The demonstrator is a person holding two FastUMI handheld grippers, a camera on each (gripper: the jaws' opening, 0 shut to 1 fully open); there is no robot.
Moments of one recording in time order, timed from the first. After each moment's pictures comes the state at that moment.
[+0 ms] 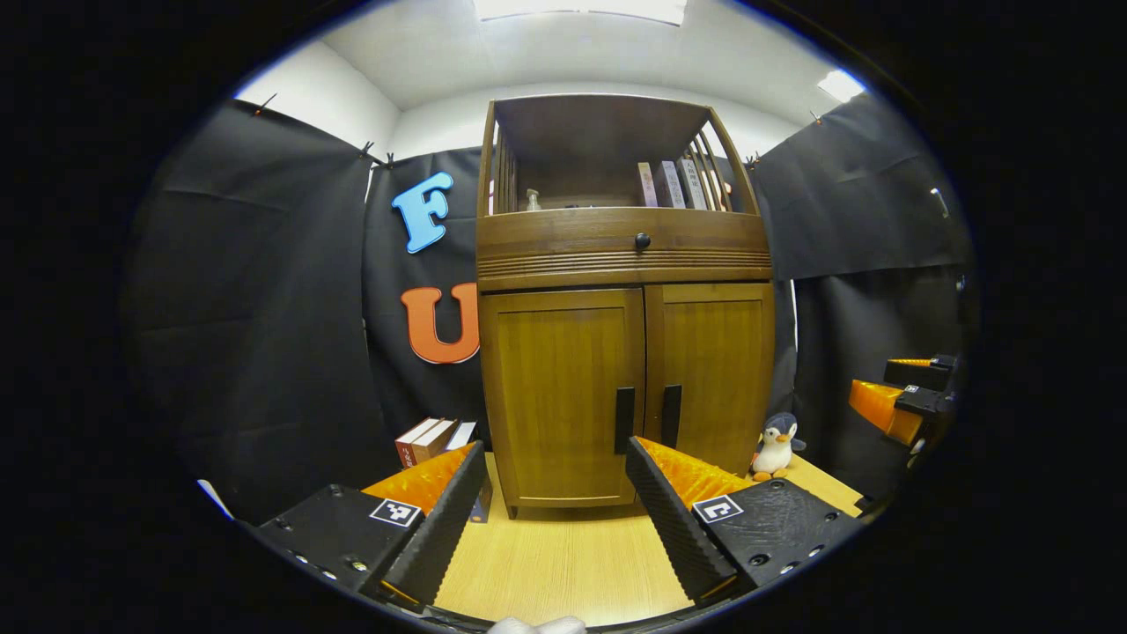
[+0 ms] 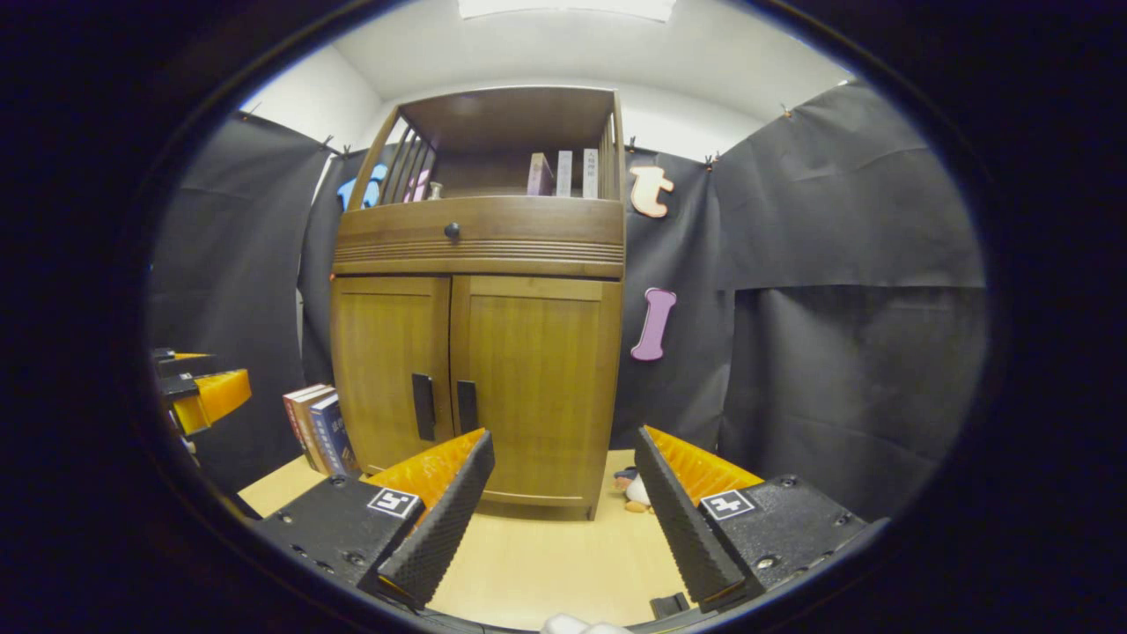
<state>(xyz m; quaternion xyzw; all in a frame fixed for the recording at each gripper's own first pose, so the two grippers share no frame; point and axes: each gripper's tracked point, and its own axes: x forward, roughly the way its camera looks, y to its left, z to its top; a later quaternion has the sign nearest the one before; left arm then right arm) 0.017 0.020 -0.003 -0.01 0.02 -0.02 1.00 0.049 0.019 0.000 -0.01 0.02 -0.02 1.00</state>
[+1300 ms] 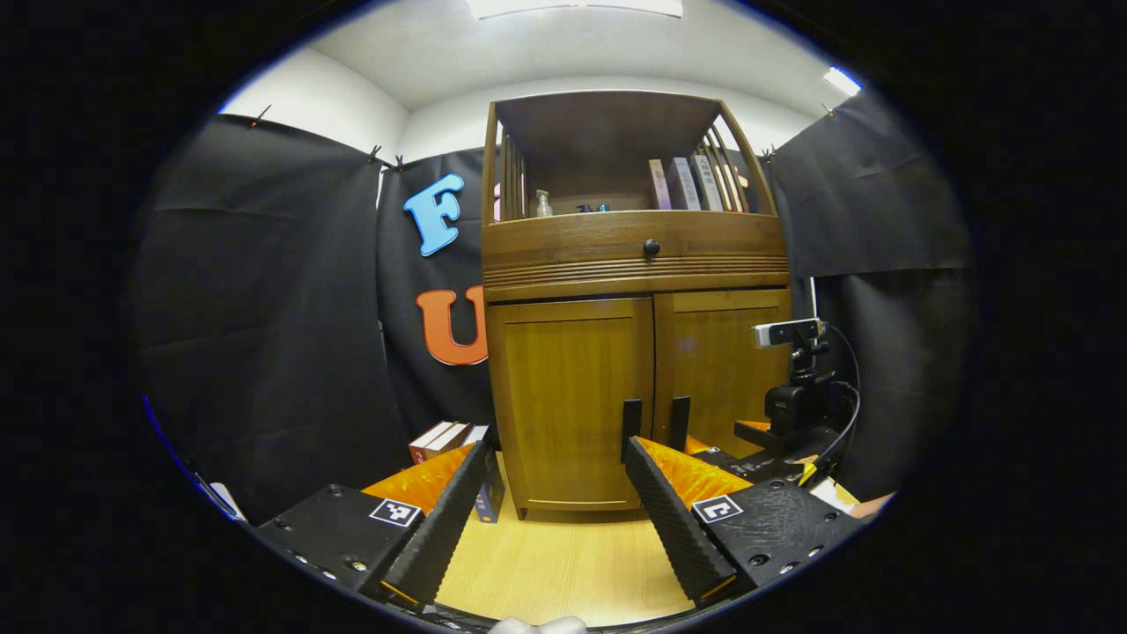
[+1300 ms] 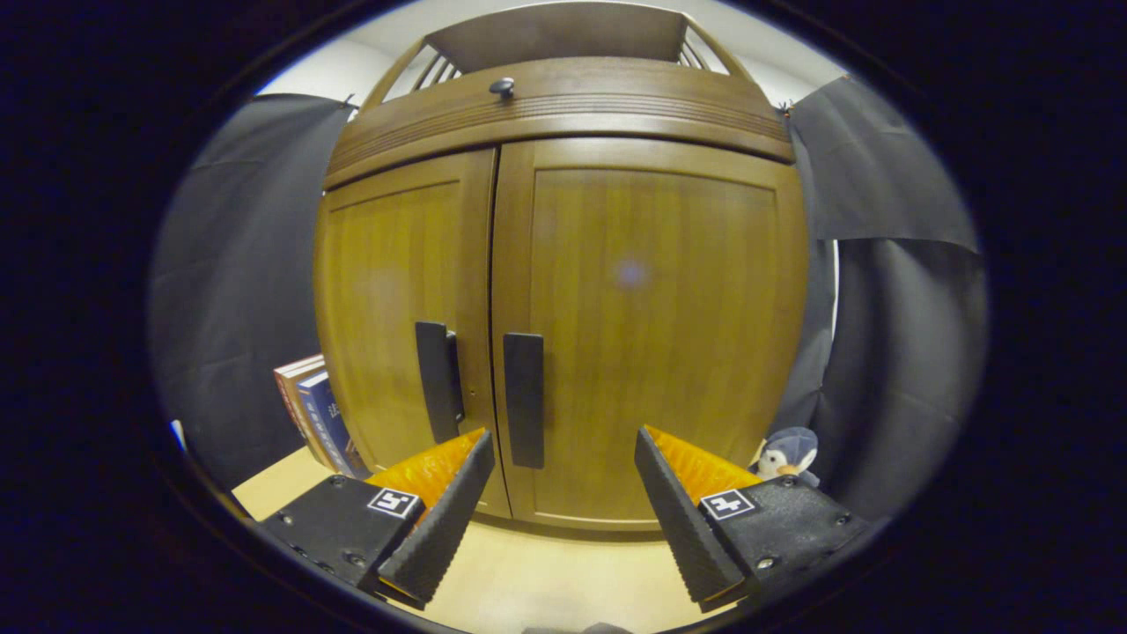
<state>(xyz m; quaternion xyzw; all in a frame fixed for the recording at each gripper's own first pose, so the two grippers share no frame) 0.030 0.018 0.021 -0.01 0.03 0.02 1.00 0.233 0.110 -0.075 -0.01 0.09 0.08 0.99</state>
